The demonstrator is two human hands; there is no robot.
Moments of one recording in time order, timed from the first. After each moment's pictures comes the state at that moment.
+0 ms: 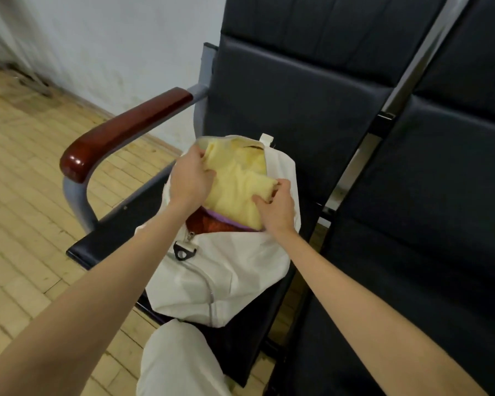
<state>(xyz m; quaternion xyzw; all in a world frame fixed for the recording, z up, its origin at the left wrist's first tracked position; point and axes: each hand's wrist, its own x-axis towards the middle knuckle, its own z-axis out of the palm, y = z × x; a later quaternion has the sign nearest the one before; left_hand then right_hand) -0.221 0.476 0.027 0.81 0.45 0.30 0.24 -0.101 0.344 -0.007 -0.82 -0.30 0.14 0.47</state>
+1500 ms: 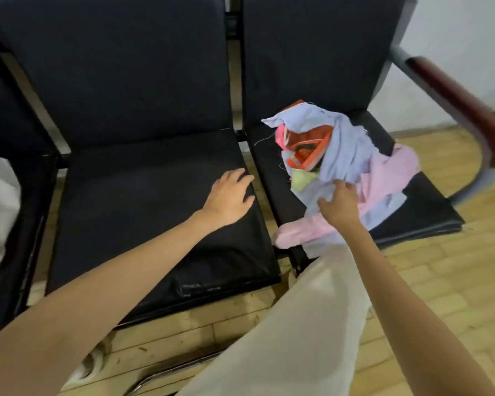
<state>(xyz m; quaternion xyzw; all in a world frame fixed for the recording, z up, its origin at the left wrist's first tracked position) -0.010 -0.123 -0.040 0.98 -0.10 -0.04 0.19 0.010 -0.370 -0.052 -0.96 0.11 0.02 0.27</state>
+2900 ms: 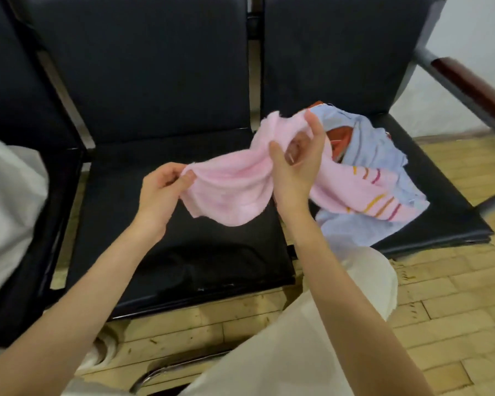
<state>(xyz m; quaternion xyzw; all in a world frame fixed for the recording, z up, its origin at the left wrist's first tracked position) -0.089 -0.038 0.021 0.75 0.17 0.09 0.63 -0.023 -0.220 0.031 -0.67 0.03 -0.19 0.71</state>
